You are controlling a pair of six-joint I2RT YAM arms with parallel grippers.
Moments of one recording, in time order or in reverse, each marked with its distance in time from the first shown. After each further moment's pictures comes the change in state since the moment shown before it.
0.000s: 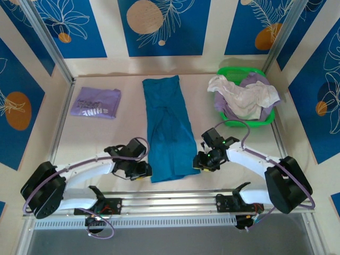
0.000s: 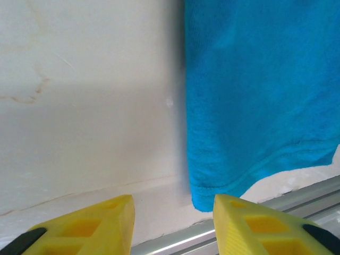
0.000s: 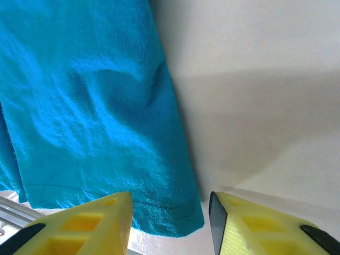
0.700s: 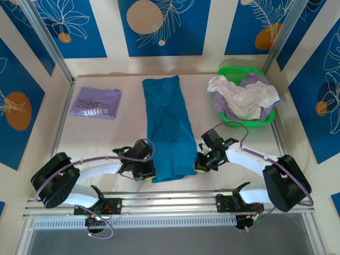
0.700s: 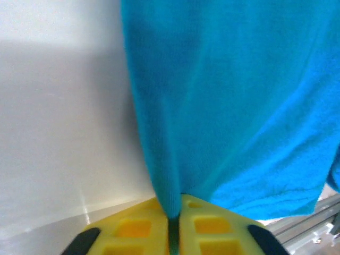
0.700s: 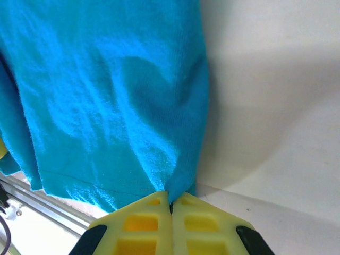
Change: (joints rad) left arm -0.053 0.136 -0.021 0.235 0.026 -0.109; right arm 0.001 0.006 -0.024 0.047 -0.087 -0.007
